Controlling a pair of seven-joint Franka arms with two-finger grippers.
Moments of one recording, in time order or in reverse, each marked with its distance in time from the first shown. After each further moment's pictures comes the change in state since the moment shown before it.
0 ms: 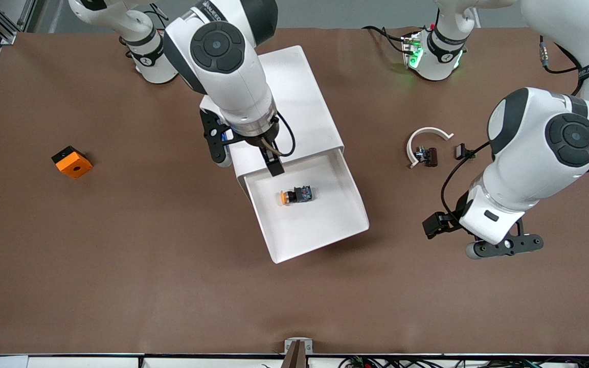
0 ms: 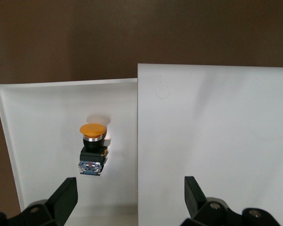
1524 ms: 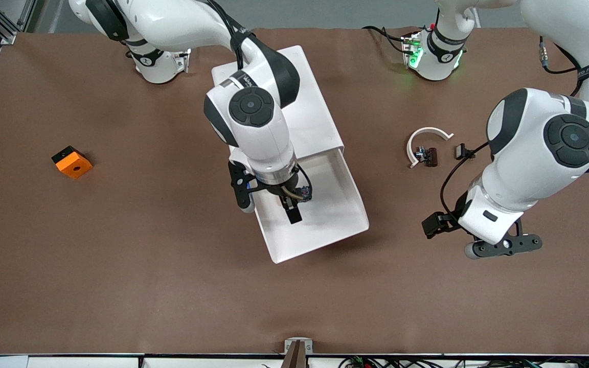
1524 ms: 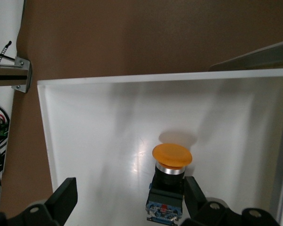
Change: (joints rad) left arm -0.001 0.001 0.000 -0.003 0.000 0.000 0.000; right arm 0.011 0.228 -0.006 0.067 -0.090 0.313 -0.025
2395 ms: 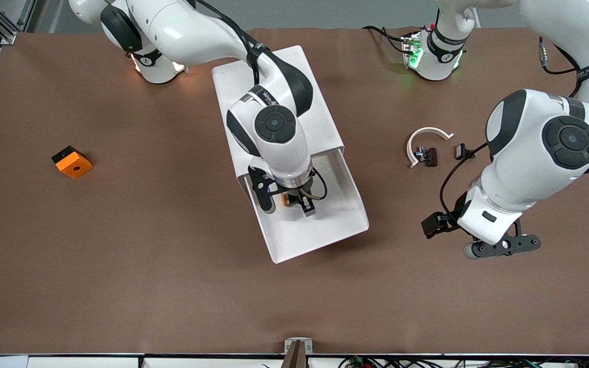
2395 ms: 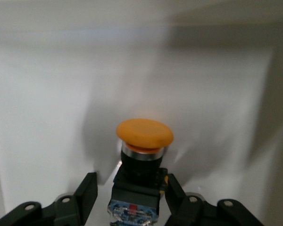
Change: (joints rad) left arm 0.000 0.001 0.000 -0.004 0.000 0.000 0.000; right arm -0.005 0.072 0.062 0.026 0.003 0.011 0.000
